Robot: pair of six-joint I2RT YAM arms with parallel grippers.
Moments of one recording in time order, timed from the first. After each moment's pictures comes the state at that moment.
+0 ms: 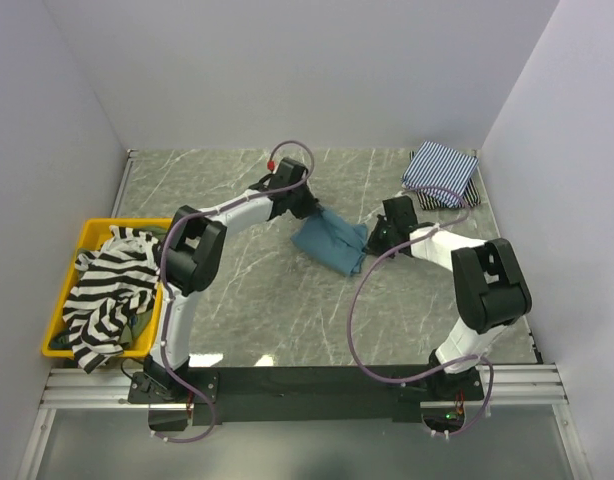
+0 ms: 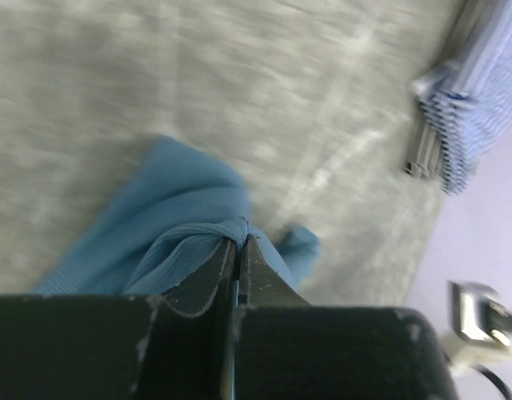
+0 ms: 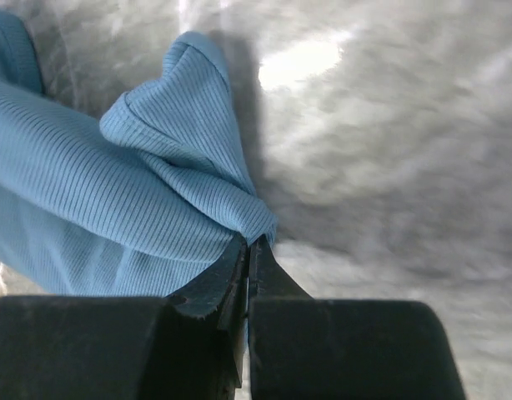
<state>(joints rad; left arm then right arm) -0.56 2.15 1.65 -0.20 0.07 -1.07 0.25 1.66 0.87 -0.16 -0.08 0.69</state>
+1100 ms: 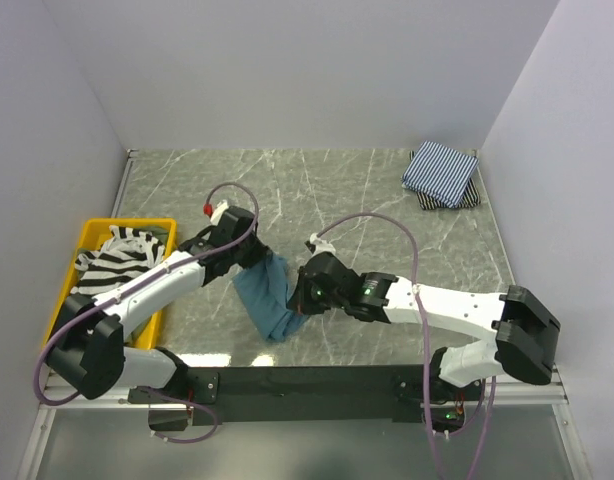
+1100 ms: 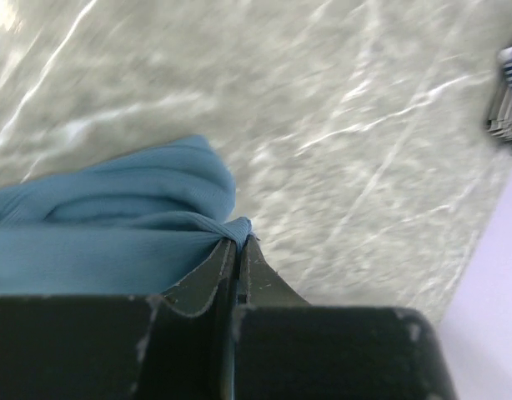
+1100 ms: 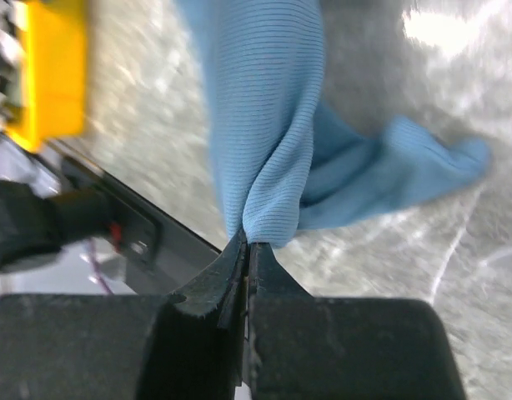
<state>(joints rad) -0.58 1.32 0.84 -0.32 -0.15 -1.14 1.08 1.37 0.85 -0.24 0.07 0.92</state>
